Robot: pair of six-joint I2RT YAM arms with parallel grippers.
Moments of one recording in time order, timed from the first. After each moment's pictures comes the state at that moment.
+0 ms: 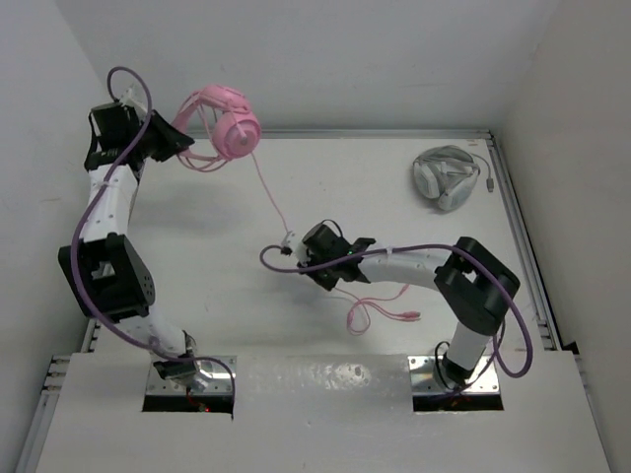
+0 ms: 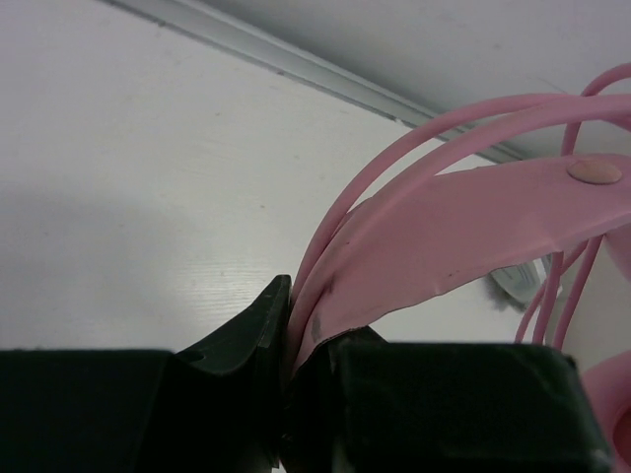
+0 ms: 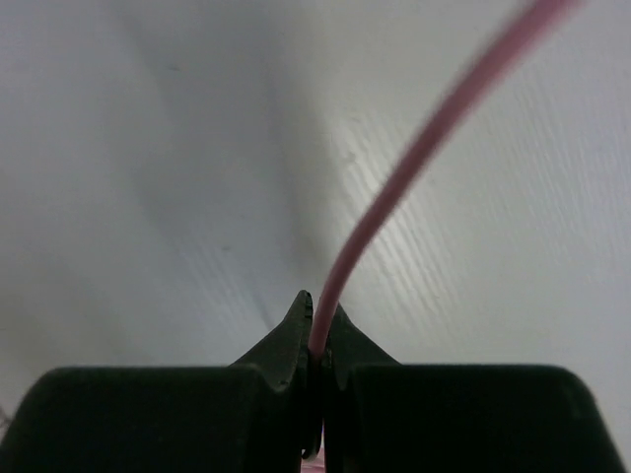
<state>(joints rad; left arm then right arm) 0.26 1.64 1.52 -0.35 0.56 -0.46 0.88 1.75 0.97 -0.22 -0.03 -0.16</state>
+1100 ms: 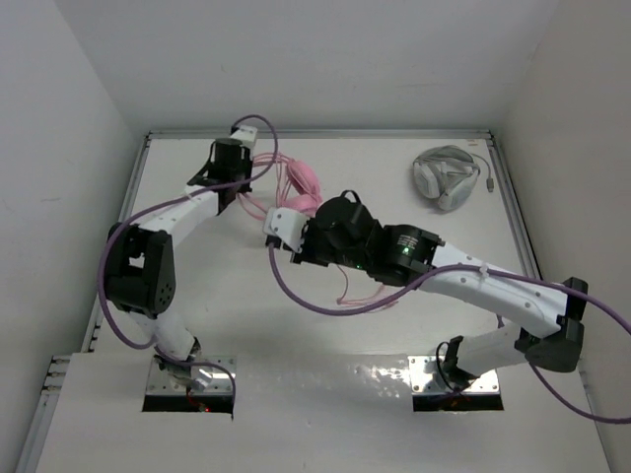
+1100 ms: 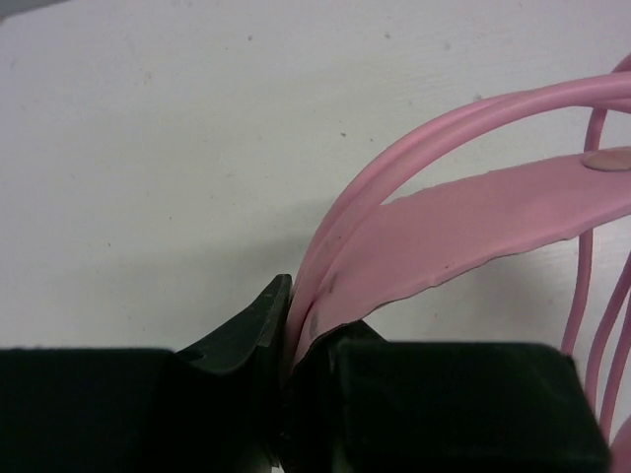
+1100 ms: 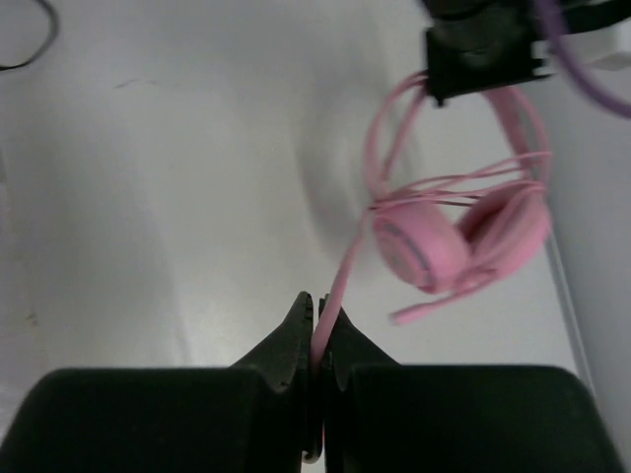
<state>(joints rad) -0.22 1.71 1.23 -0.12 -0.17 0.02 1.15 1.37 1.36 -0.52 0.11 -0.46</state>
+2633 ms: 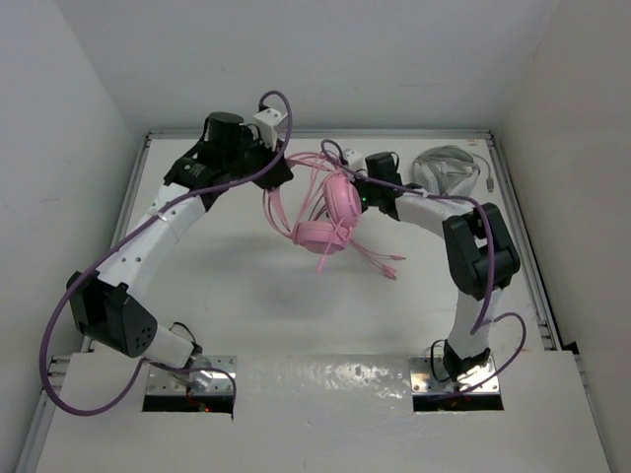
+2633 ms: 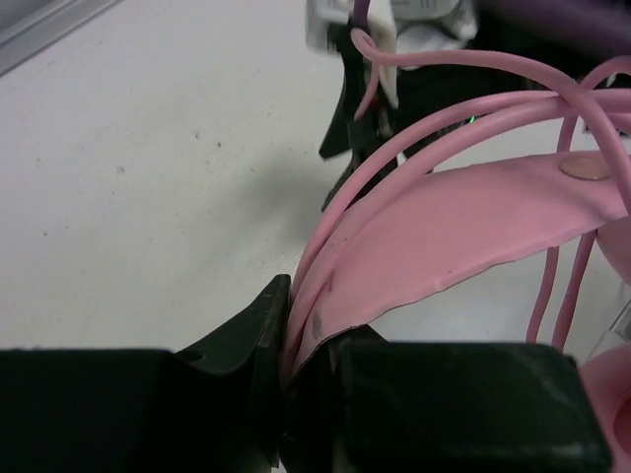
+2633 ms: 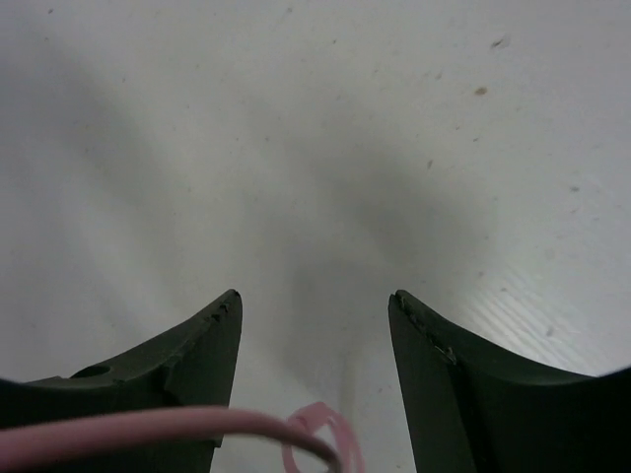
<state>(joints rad) -0.38 1.46 1.45 -0.53 0.41 0.04 0.38 1.90 1.25 -0.05 -0.44 -0.07</state>
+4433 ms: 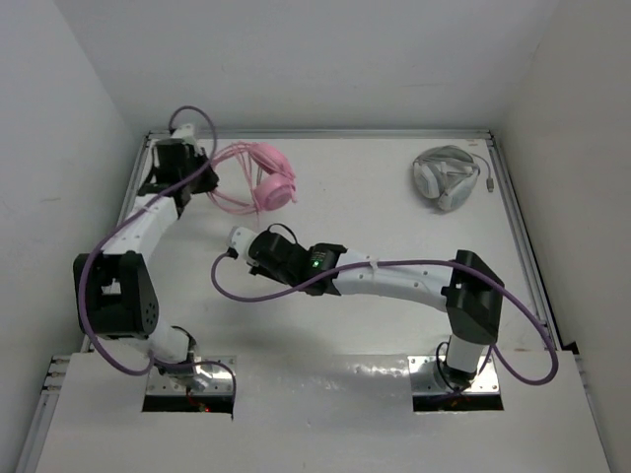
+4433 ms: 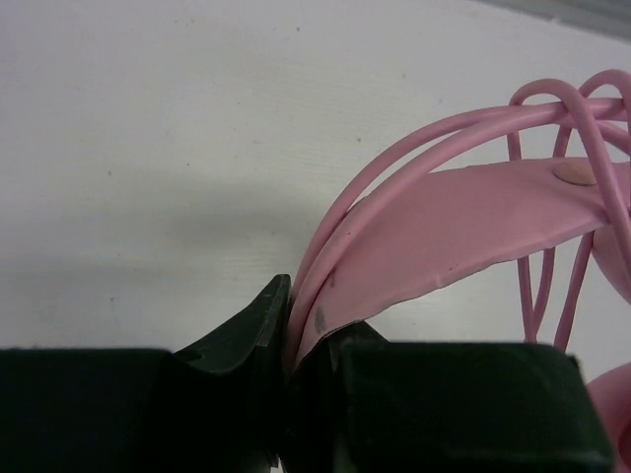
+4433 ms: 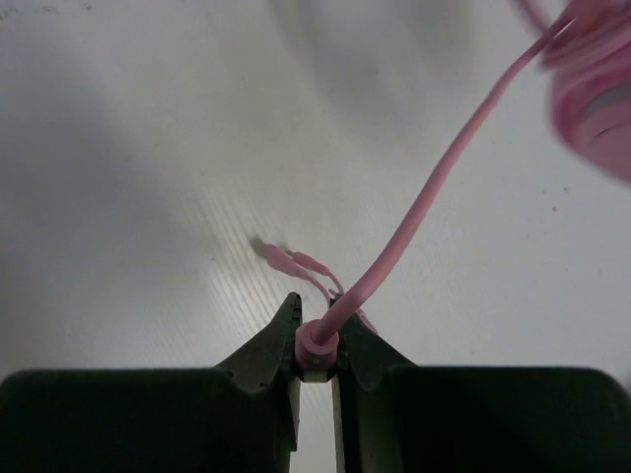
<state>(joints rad) 0.09 1.55 1.17 -0.20 0.24 -0.27 1.19 1.78 1.34 -0.31 0.36 -0.22</state>
